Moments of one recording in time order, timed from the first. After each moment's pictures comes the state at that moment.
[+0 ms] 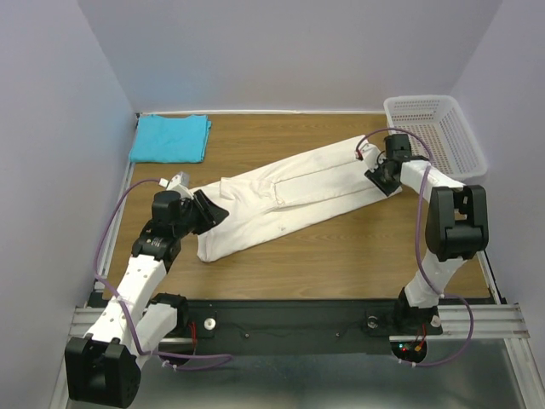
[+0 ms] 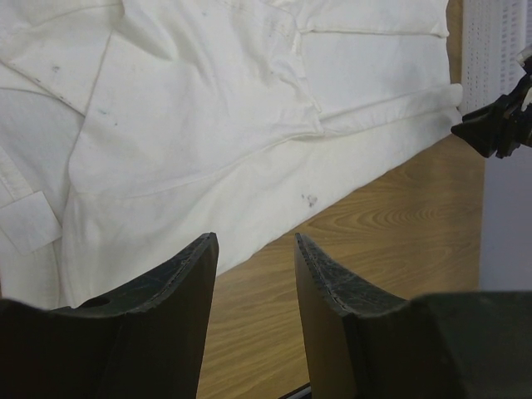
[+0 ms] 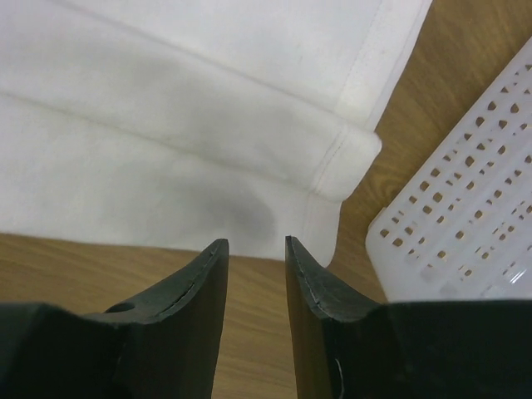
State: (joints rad) left arm -0.17 0.83 0.53 -0.24 0.29 -0.68; right arm 0.03 1.79 1.20 -0.46 0.02 -0.76
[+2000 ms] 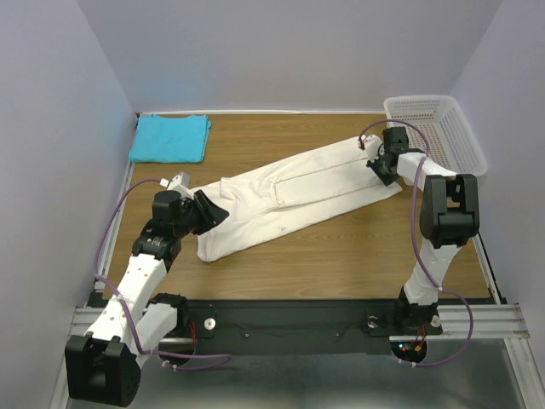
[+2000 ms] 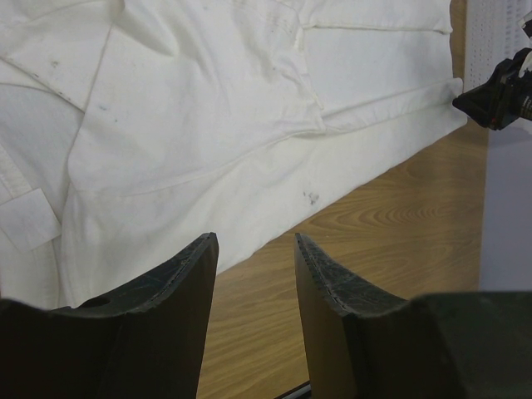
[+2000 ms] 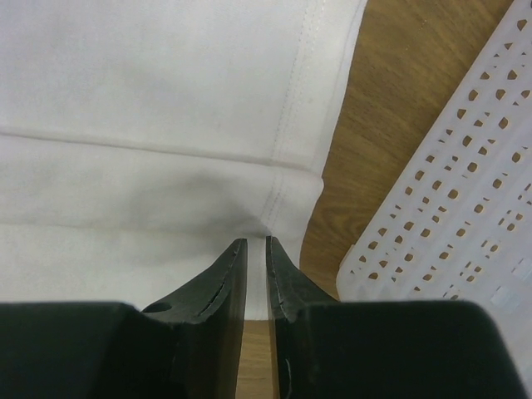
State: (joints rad) left arm -0.17 0.84 0.53 -0.24 0.30 -0.68; right arm 0.01 1.94 1.34 -0.42 0.11 -0.65
